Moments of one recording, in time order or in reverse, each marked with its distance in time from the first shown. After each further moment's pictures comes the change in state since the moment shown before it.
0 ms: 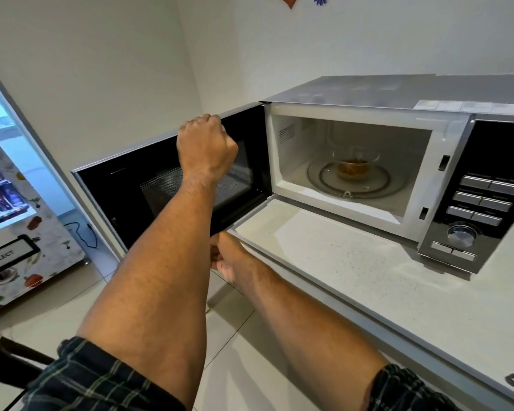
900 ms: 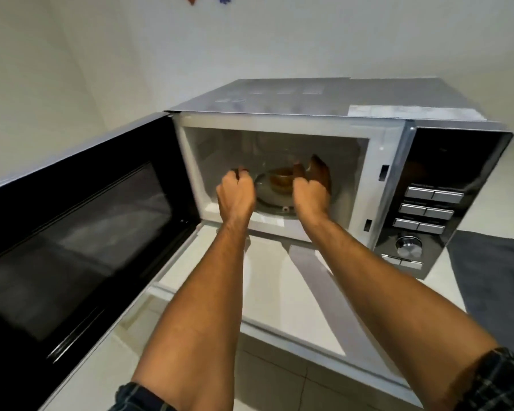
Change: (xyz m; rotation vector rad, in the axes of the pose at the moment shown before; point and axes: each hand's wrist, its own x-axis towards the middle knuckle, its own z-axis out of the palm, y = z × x) left_hand -0.026 0.154 0.167 -0.990 -0.473 -0.585; right_hand 0.014 -0.161 -0.242 -0.333 1.035 -0.668
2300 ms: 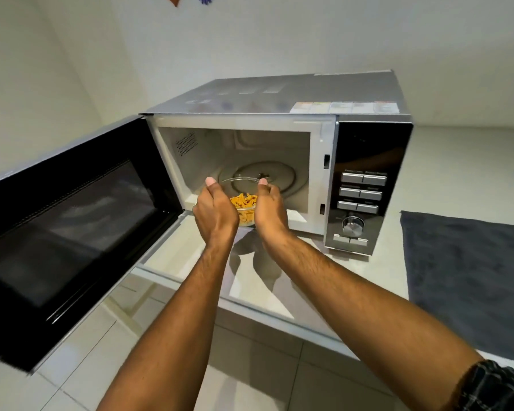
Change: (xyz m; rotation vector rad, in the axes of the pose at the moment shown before) left_hand -0.093 0.010 -0.005 0.045 0.231 0.014; right_hand -0.085 -0.017 -0.039 0.058 -0.259 0.216
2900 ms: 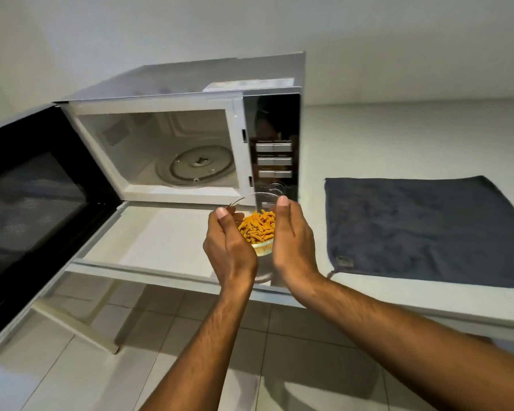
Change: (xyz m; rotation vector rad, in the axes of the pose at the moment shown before) left_hand -0.197 0.011 0.006 -0.286 -0.213 0.062; right_hand -0.119 0.059 -0.158 -0.111 0.279 -0.260
